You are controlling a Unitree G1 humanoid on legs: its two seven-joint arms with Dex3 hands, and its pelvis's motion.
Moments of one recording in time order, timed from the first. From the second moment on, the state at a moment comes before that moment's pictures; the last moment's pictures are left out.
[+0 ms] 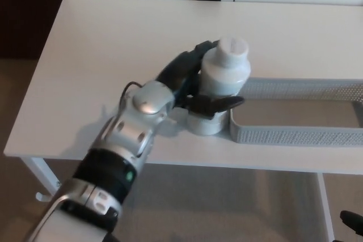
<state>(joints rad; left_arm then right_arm) -0.73 0.04 -0.28 0.70 0.06 0.18 -0.18 0.36 -0.25 -0.21 0.26 0.20 -0.03 0.28</state>
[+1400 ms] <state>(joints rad) -0.87 -0.09 -0.16 0.38 0.06 0.21 0.02 0.28 -0.28 -0.19 0.25 0.19 0.01 0.28</state>
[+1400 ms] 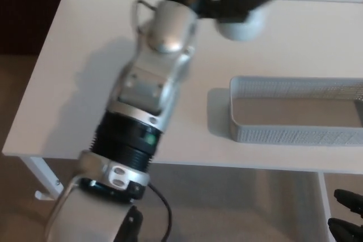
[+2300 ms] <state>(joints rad) -0.79 -0.10 -0.38 0.48 0.09 0.23 0.01 0.29 -0.29 -0.16 0.26 0.15 -0.01 0.28</state>
